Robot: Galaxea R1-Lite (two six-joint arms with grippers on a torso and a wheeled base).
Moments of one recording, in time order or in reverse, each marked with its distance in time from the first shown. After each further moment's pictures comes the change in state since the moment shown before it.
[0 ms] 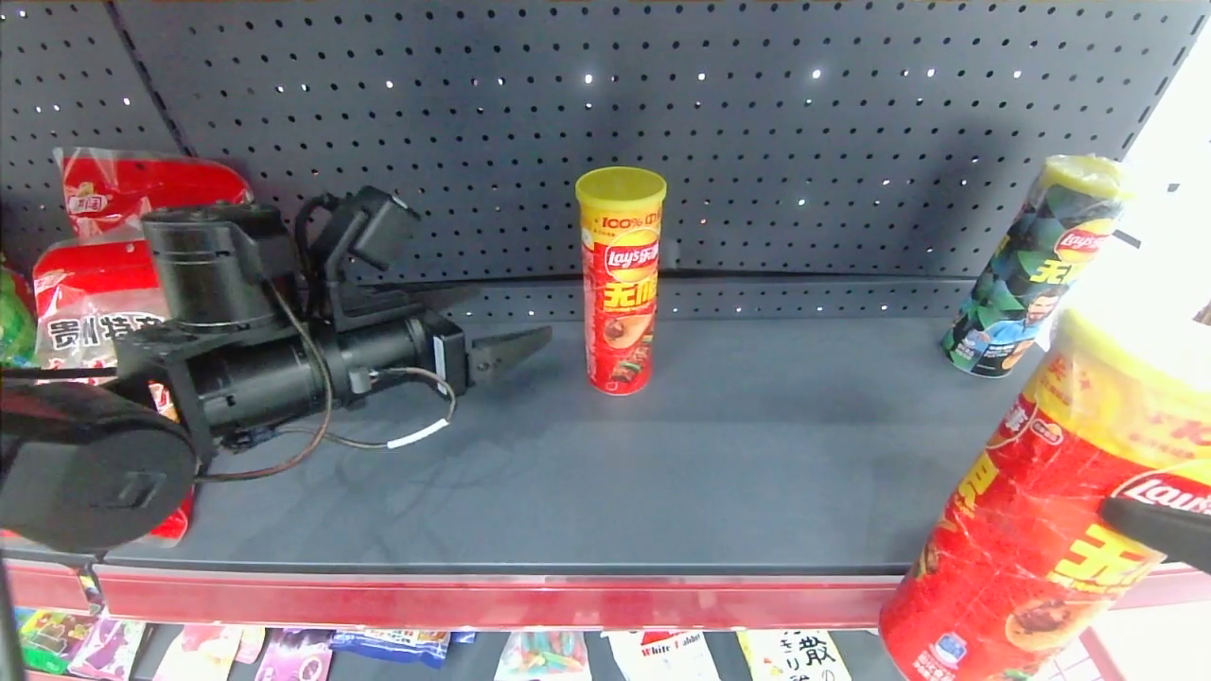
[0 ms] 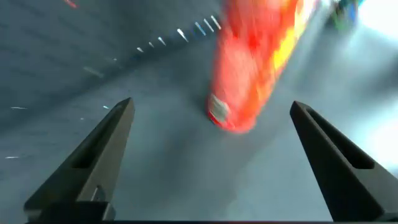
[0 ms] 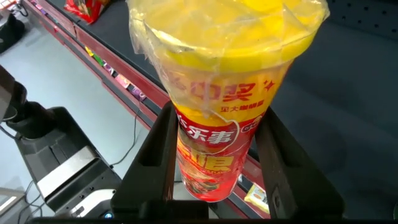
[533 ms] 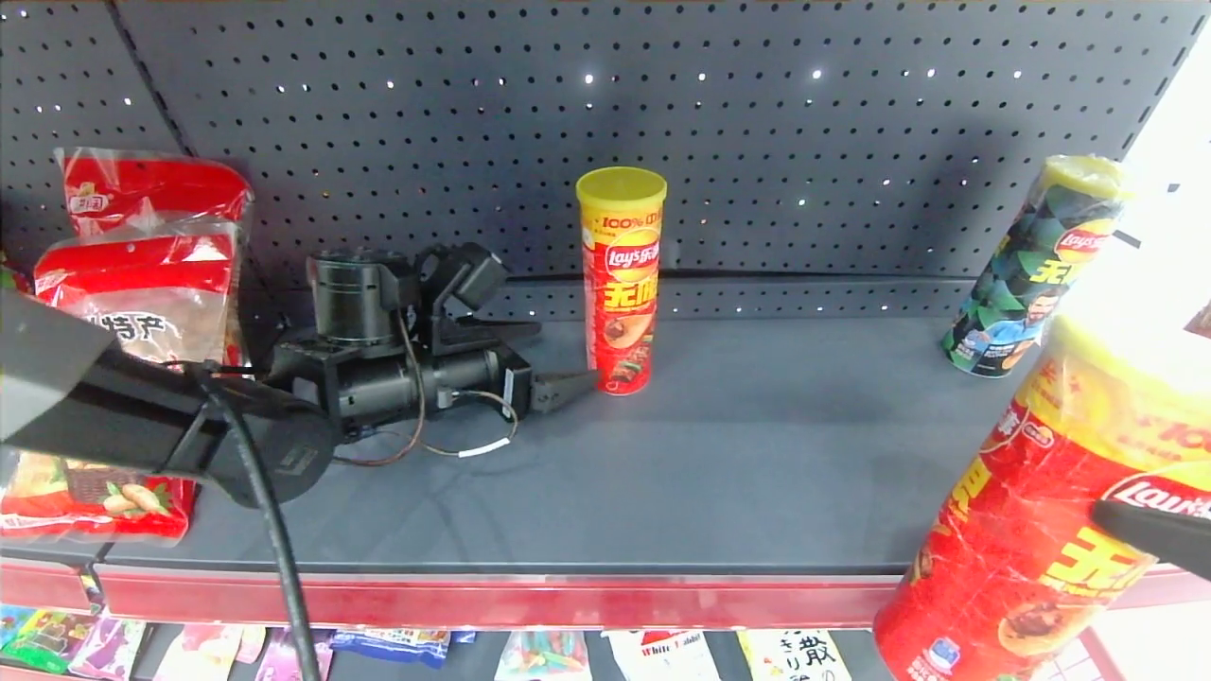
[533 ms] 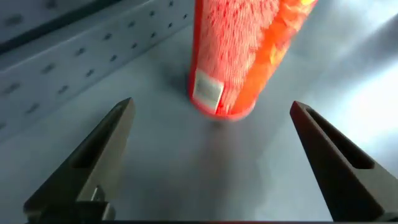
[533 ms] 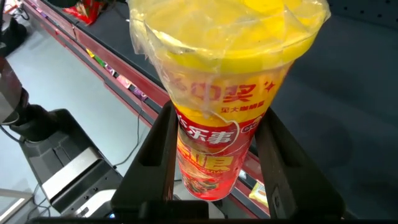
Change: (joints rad) left arm -0.034 0.237 -0.133 -0.007 -0.084 0.050; right arm -0.004 0.004 0.008 0.000 0.000 0.033
